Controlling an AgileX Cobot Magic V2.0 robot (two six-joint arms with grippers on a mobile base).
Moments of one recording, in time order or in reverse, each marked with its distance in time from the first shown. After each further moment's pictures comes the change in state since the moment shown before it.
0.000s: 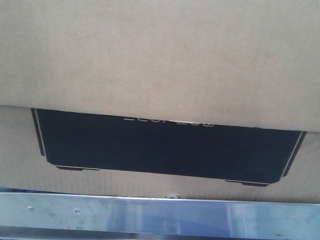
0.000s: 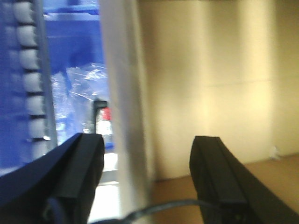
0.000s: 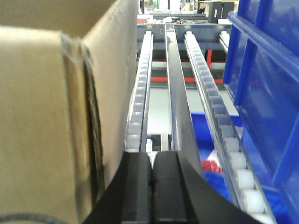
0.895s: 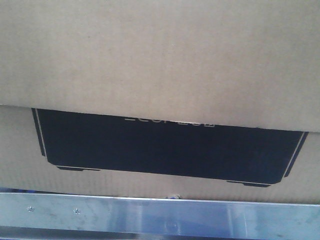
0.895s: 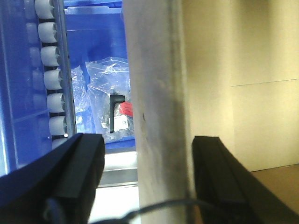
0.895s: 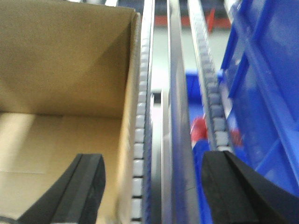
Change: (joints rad) left arm 0.000 0.037 0.000 0.043 0.001 -0.001; right arm 0.000 0.427 -0.736 0.018 0.644 0.000
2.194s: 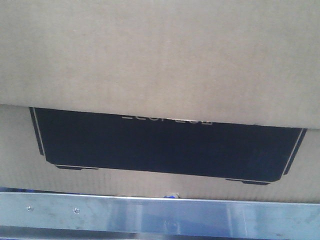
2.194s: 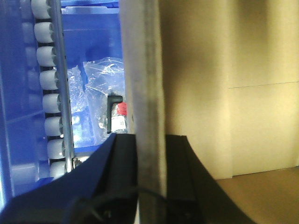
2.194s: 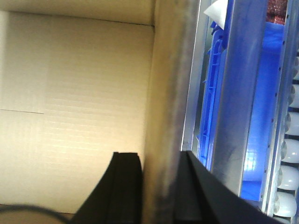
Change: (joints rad) left arm -0.004 0.003 0.000 -0.011 -0.004 -0.014; right arm 0.000 0.871 -0.501 0.109 0.318 -0.113
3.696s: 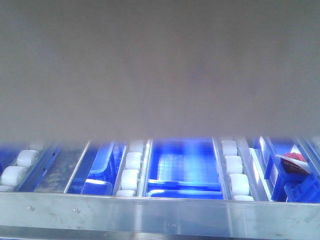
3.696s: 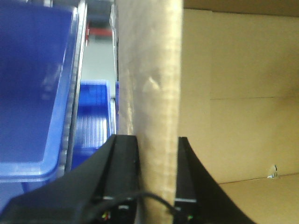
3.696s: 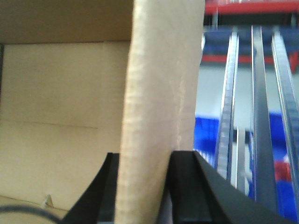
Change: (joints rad) left arm -0.005 -1.291 0.654 -0.034 -0.263 -0.009; right arm 0.000 -1.158 0.323 0.223 -0.049 -0.013
